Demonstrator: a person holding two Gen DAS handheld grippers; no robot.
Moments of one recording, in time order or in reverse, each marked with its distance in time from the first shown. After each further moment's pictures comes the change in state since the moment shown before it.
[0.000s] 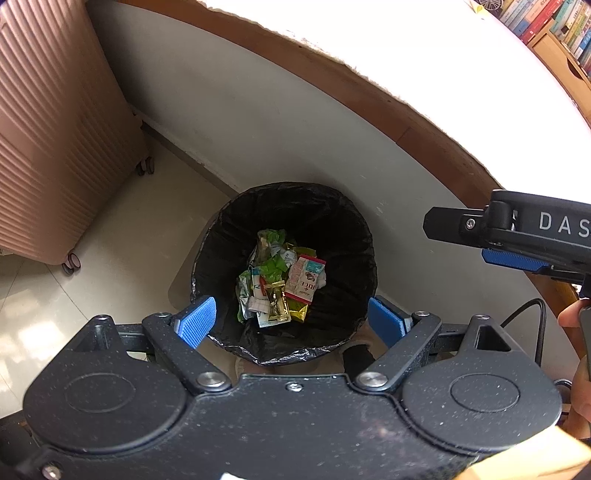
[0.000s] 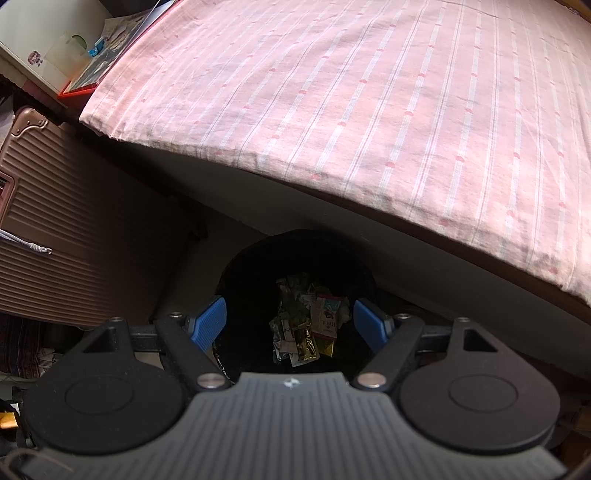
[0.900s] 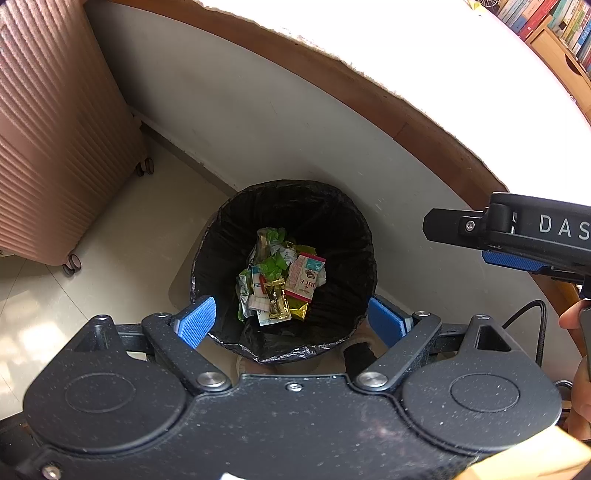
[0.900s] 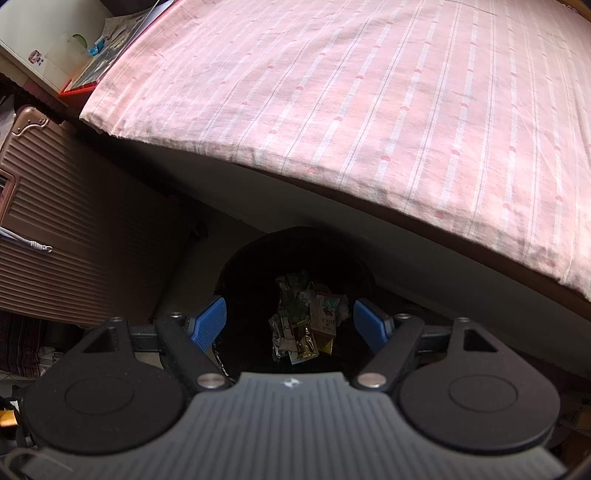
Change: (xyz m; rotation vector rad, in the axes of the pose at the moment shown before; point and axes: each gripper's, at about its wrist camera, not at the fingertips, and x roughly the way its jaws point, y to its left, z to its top) left arm 0.000 -0.003 -0.003 0.003 -0.001 0.001; right arm 0.000 0.000 -0.003 -0.001 0.000 -0.001
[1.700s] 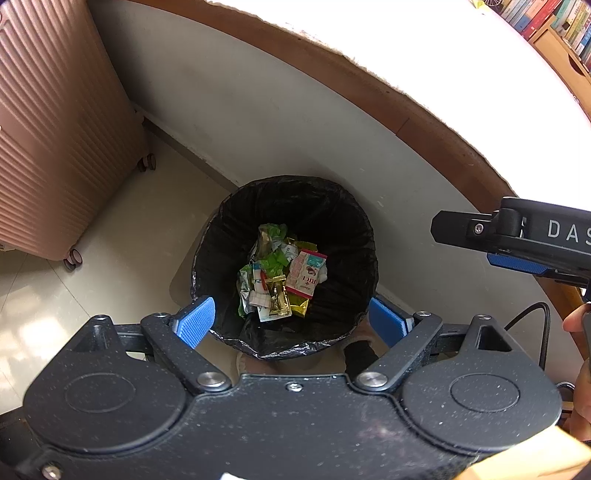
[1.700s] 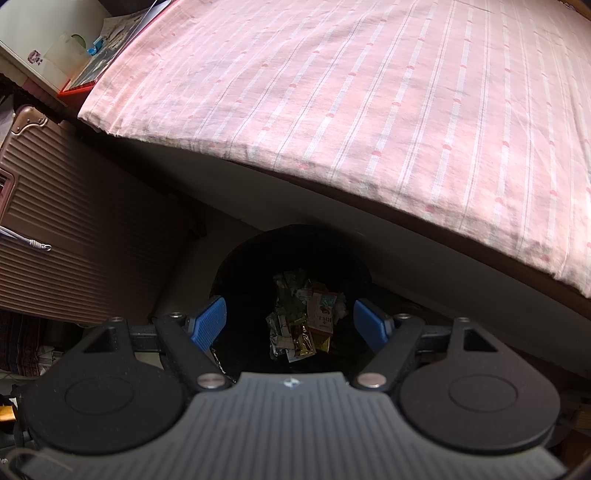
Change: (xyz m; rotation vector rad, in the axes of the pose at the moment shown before) left arm 0.000 0.000 -0.007 -0.010 0.001 0.005; right arm 0.000 -0.001 -0.001 0.002 -0.001 0.000
